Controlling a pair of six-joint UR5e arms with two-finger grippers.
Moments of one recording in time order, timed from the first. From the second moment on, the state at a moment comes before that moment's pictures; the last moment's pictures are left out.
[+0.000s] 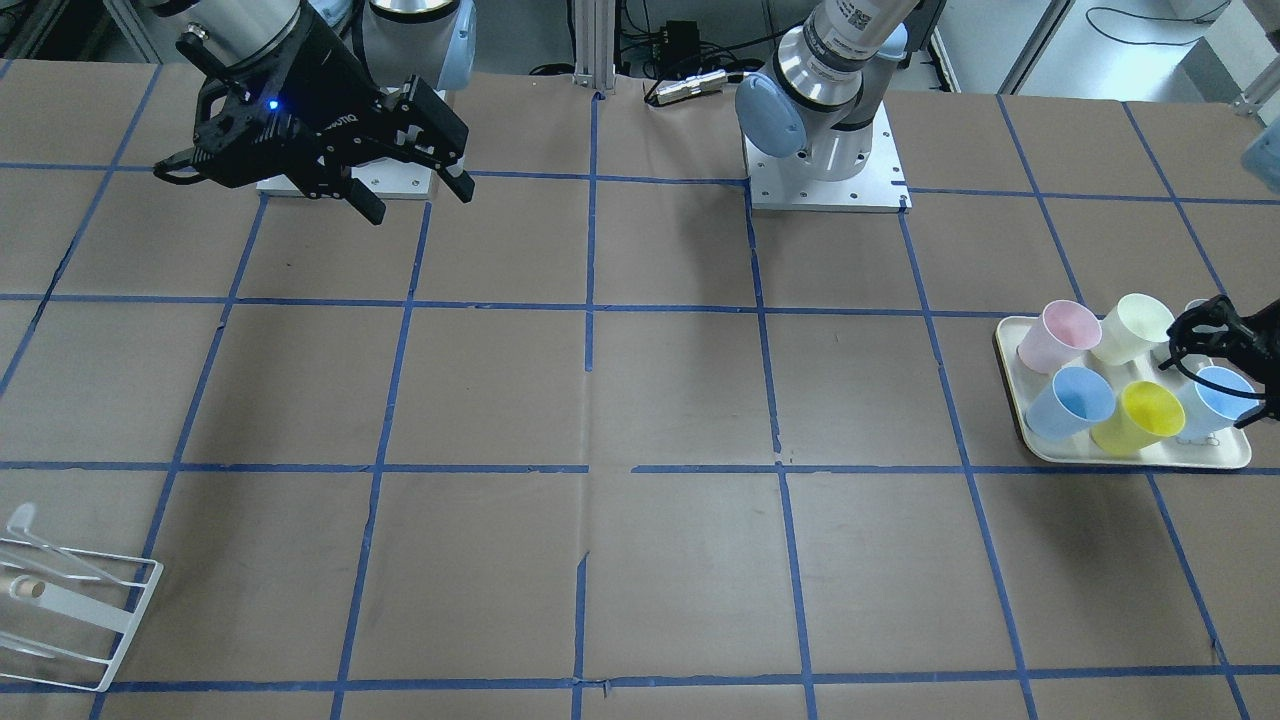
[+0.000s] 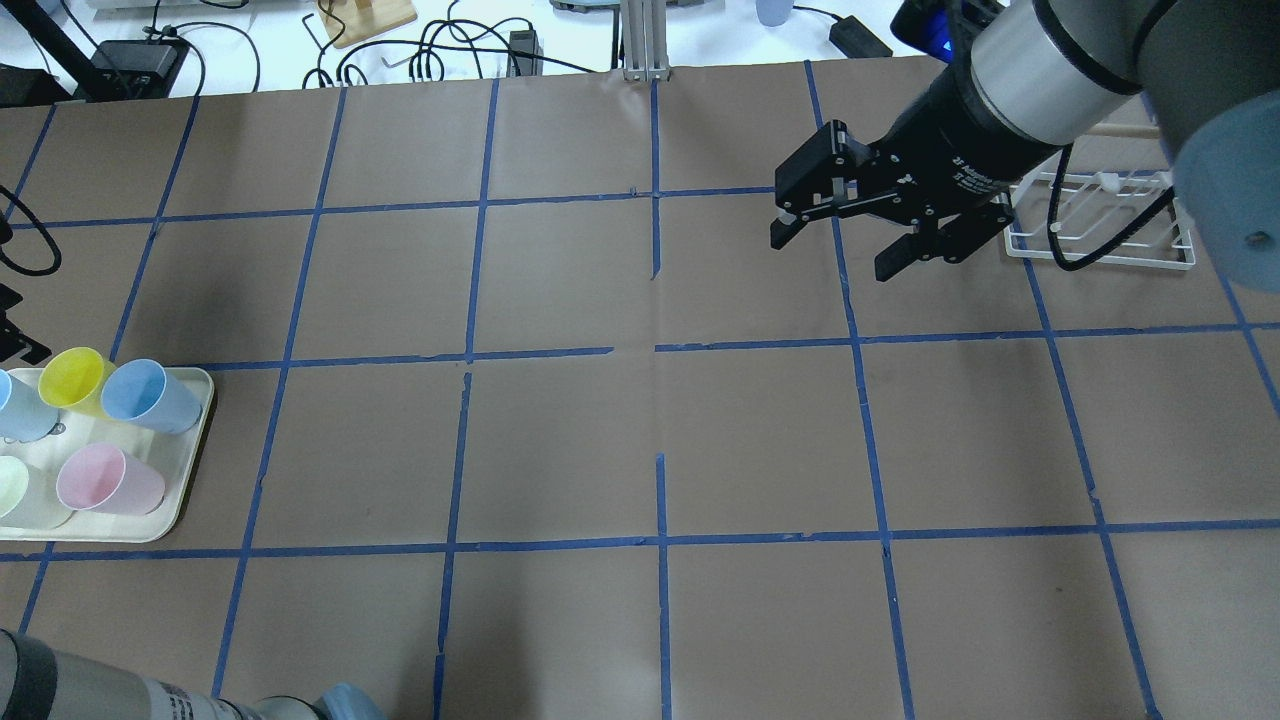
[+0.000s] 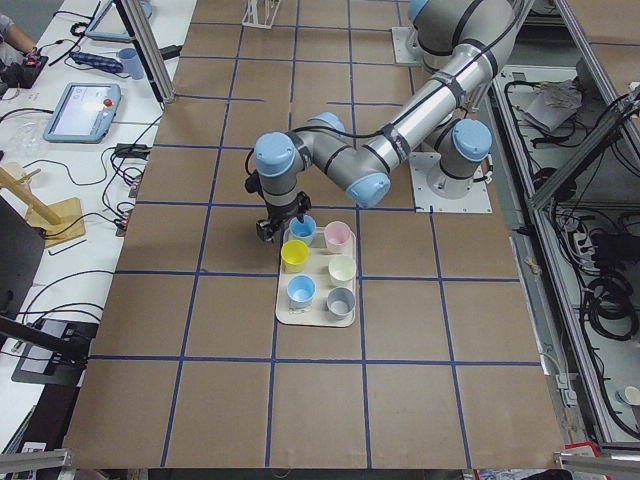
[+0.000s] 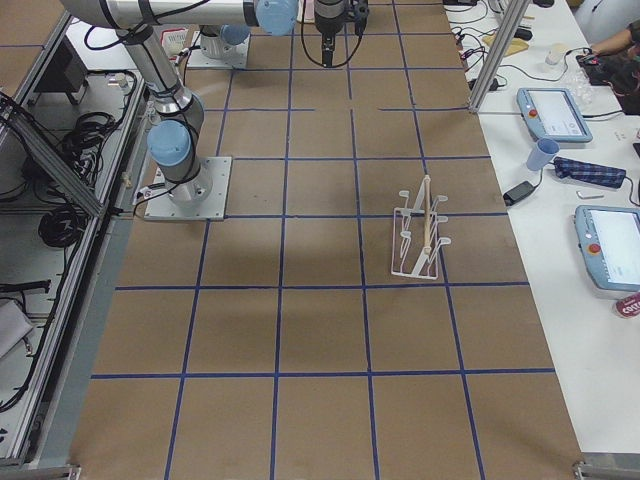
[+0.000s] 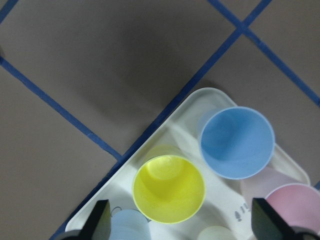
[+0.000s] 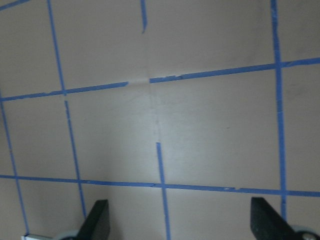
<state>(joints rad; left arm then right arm) -0.83 -1.91 -1.63 -1.20 1.59 1.62 1.55 -1.68 1.68 -1.59 -1.08 0.08</state>
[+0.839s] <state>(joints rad) -0.79 -2.04 -1.65 -1.08 1.58 1.64 1.48 -1.67 1.73 -1.60 -0.72 0.13</state>
